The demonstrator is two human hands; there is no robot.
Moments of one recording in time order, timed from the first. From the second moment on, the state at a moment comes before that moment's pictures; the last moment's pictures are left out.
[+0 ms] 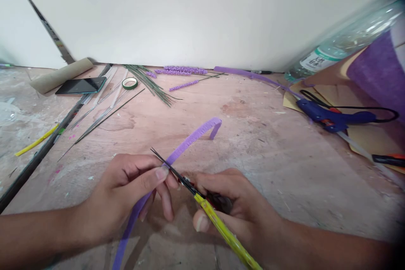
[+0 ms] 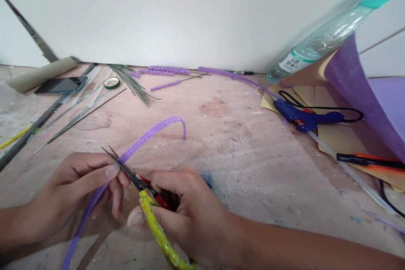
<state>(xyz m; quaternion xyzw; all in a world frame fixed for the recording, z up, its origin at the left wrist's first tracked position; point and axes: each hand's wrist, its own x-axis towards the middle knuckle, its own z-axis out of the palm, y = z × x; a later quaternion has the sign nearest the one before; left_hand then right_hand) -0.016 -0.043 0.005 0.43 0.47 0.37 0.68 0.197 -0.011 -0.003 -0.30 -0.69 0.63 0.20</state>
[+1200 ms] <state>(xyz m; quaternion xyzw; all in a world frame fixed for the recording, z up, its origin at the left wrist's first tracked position) -0.017 -0.043 -0.005 0.48 0.45 0.45 0.60 0.188 -0.007 -0.010 -0.34 -0.86 0.33 0.19</state>
